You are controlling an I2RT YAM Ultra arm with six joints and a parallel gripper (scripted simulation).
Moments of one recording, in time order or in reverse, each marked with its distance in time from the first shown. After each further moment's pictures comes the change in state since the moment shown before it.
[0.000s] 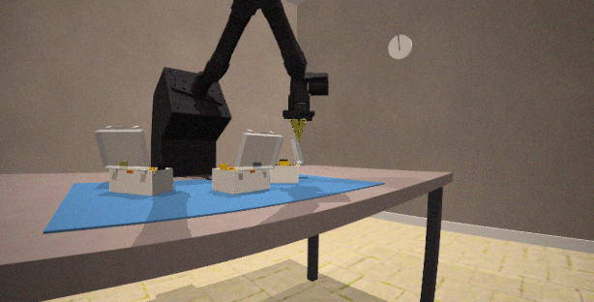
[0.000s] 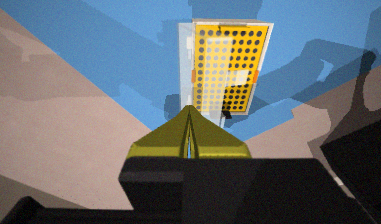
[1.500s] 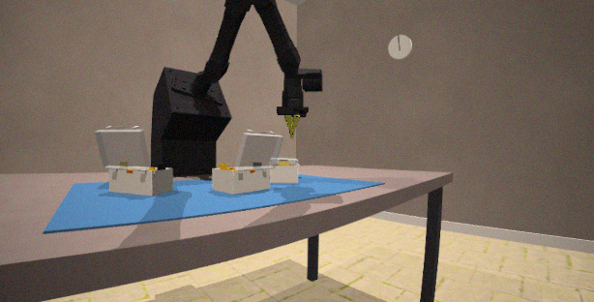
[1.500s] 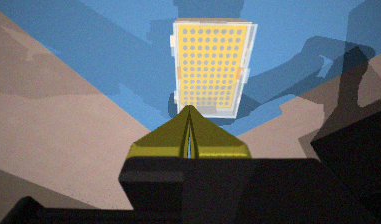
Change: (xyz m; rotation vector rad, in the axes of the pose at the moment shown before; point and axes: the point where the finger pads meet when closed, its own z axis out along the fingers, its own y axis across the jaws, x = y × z) arm -0.001 -0.020 -0.012 -0.007 0.005 0.005
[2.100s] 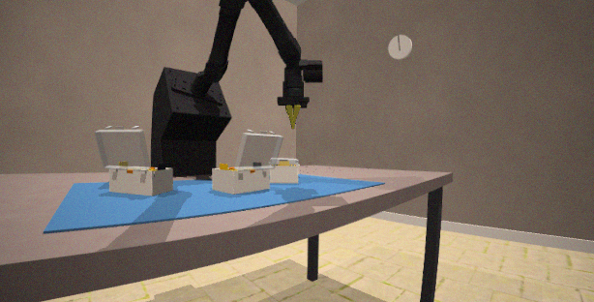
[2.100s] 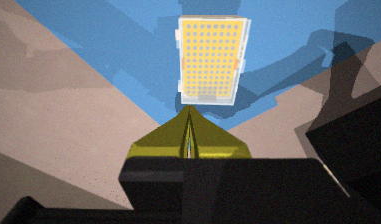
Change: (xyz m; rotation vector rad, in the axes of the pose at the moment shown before) arm 0.001 0.003 -0.032 -0.010 0.005 0.002
